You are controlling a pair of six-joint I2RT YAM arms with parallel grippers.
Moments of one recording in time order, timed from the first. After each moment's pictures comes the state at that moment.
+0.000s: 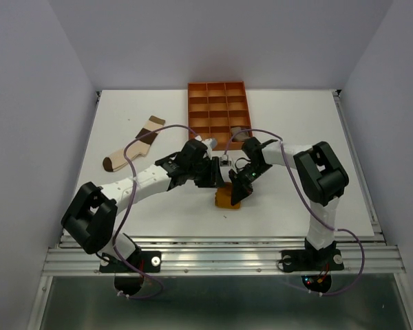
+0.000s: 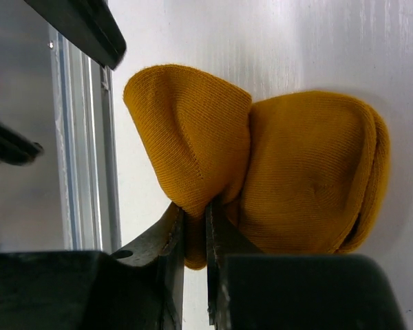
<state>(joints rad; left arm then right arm) -0.73 1.47 0.94 -0.27 0.26 -0.68 0.49 1.98 1.19 -0.79 -0.96 -0.76</state>
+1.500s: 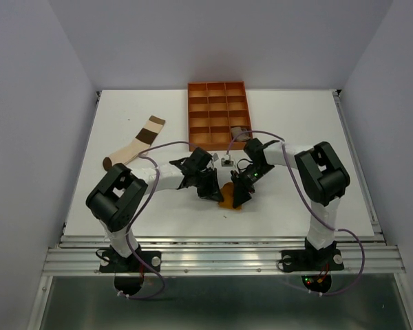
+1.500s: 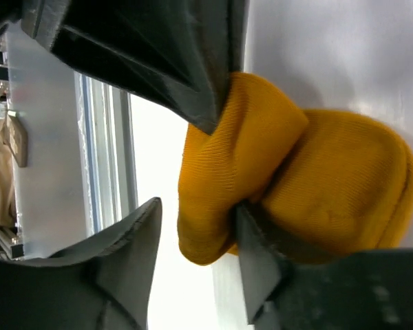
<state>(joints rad) -0.73 1.70 0.88 -0.17 0.40 -0.78 0.47 1.99 1.17 -0.79 -1.00 -0.71</state>
